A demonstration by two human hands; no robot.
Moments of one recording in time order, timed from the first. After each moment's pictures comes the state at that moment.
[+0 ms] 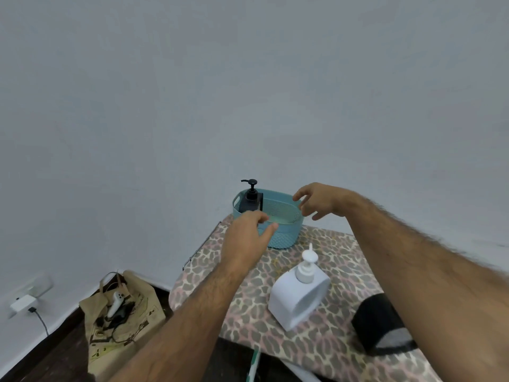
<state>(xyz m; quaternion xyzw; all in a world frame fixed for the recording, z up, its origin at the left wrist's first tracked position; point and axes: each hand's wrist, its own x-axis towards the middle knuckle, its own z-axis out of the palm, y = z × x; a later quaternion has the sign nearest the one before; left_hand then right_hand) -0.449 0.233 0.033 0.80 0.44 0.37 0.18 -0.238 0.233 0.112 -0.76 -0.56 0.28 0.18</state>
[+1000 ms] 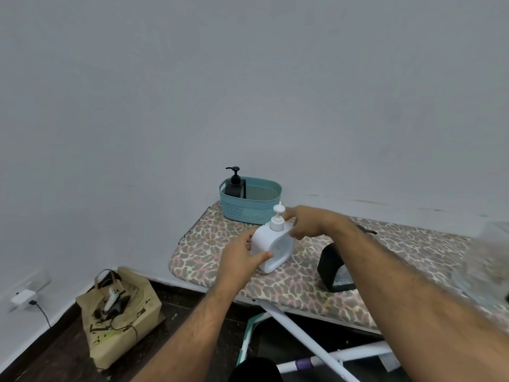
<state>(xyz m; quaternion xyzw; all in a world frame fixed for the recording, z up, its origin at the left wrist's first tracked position) -0.480 0.122 -0.014 0.76 0.41 0.37 0.35 -0.289 0.095 0.080 -0.76 -0.62 0.20 0.06</state>
